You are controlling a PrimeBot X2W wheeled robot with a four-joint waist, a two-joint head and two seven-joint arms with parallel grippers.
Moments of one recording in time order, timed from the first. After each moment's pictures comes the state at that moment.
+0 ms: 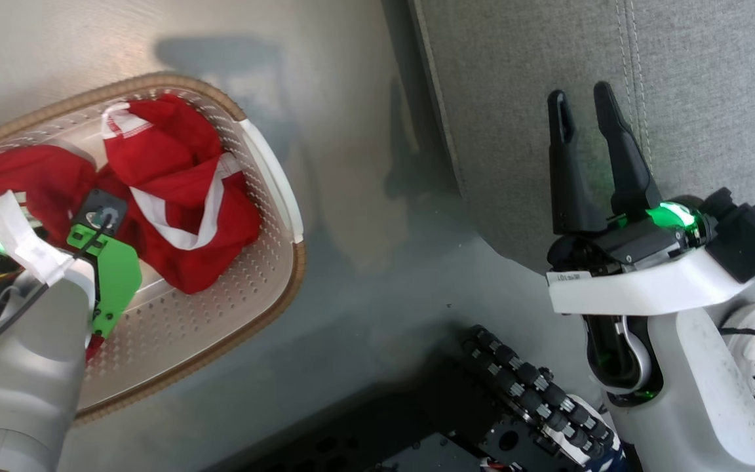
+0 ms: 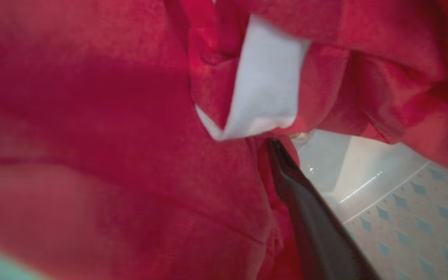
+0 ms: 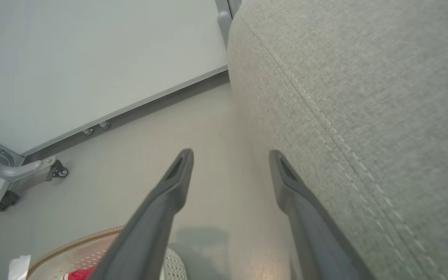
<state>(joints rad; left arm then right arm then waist) -0.90 0.29 -0.48 1.29 0.12 0.04 0.10 -0.33 -0.05 0.21 -0.11 0.51 0.13 -0.26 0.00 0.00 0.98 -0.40</state>
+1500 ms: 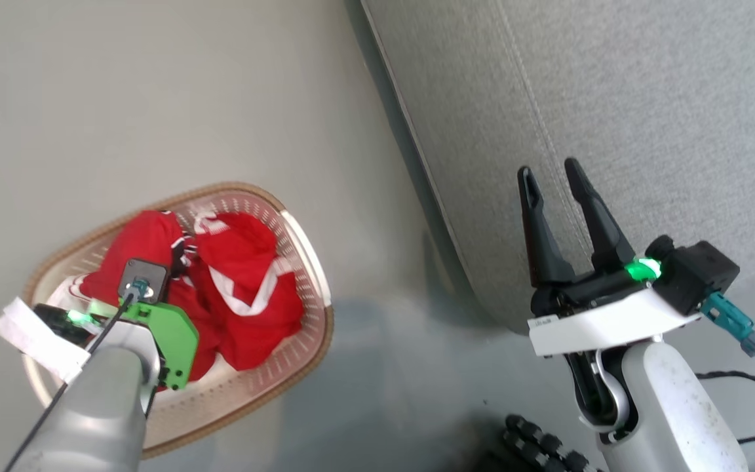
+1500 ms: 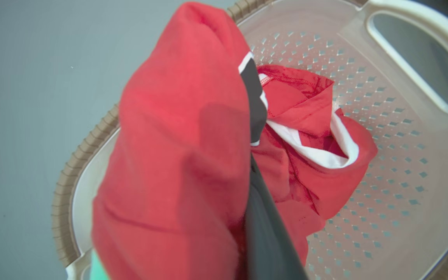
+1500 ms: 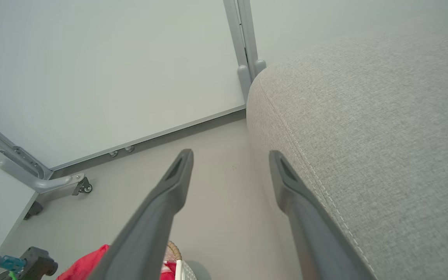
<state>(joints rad) -0.73 0.19 -0.42 1.27 -0.11 -0.05 -0.21 -0.25 -0.05 0.22 0.02 0.40 0.13 -0.26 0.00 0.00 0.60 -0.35</state>
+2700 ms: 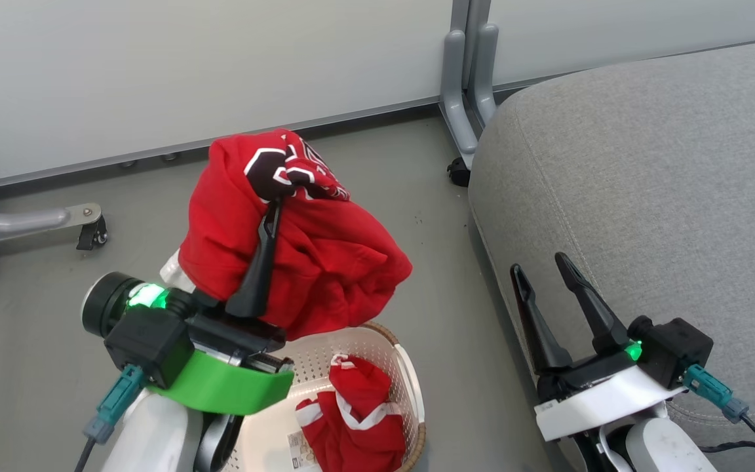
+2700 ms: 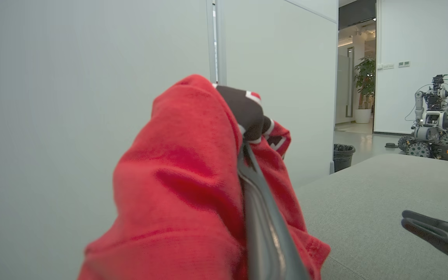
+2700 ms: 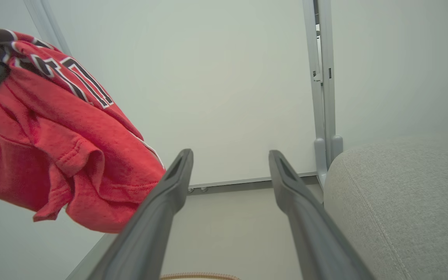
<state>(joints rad) -0.22 0.16 -0.32 -0.08 -0.27 -0.13 -0.26 -0.06 -0.13 0.28 0.02 0.37 0.13 -0.26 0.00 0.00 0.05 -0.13</state>
